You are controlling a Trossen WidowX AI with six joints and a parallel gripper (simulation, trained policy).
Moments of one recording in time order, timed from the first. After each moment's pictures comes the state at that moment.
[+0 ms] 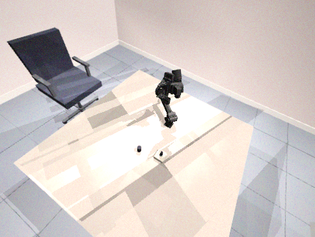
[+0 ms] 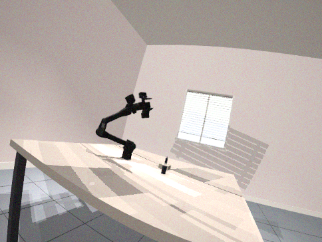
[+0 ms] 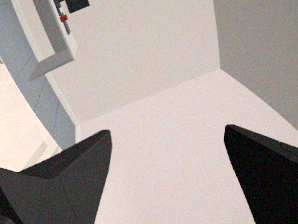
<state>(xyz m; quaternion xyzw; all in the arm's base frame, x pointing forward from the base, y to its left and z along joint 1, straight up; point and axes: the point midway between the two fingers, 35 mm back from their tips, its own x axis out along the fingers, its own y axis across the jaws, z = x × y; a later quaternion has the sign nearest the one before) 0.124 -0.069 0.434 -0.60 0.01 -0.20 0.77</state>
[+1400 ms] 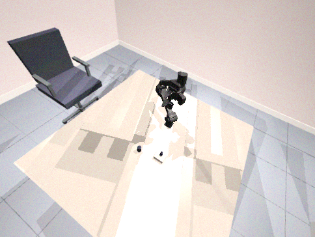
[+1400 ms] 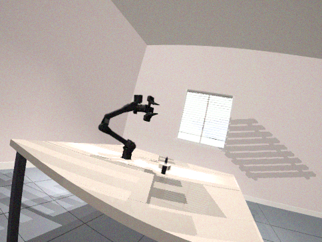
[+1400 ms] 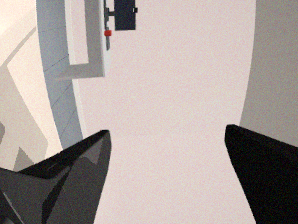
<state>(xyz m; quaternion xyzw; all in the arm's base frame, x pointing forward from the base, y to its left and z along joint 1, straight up) 0.150 -0.016 0.415 -0.72 0.02 -0.07 0.69</state>
